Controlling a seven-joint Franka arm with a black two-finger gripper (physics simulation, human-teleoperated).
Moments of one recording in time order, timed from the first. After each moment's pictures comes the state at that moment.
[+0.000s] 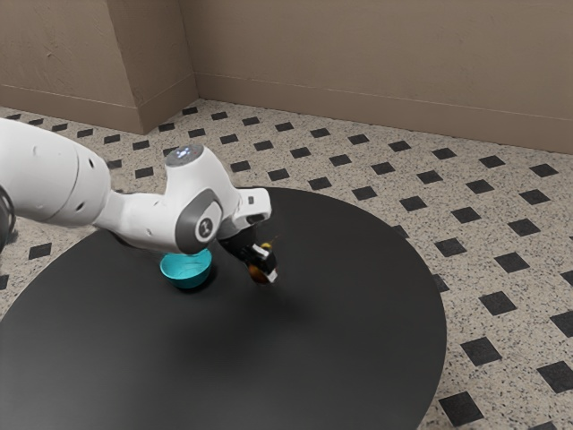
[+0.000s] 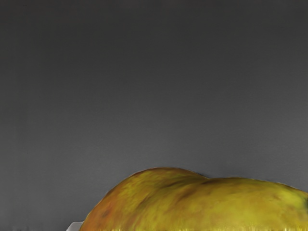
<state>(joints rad) -0.13 0.31 0.02 -2.08 -0.21 2.69 0.27</state>
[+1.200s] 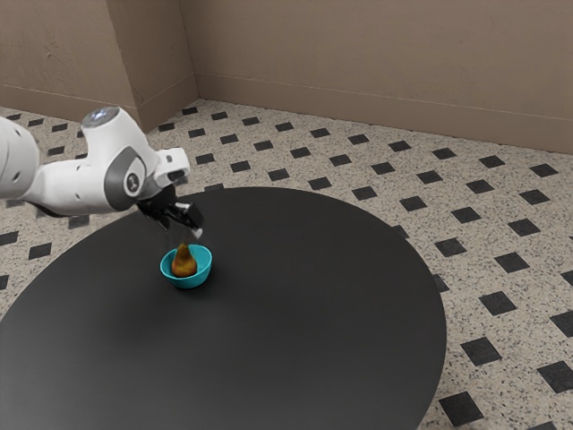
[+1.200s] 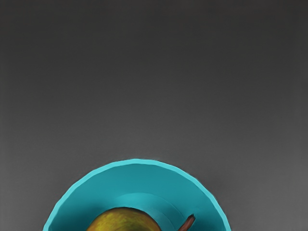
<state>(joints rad) 0.12 0.21 0.04 -2.07 -0.19 2.59 0.29</state>
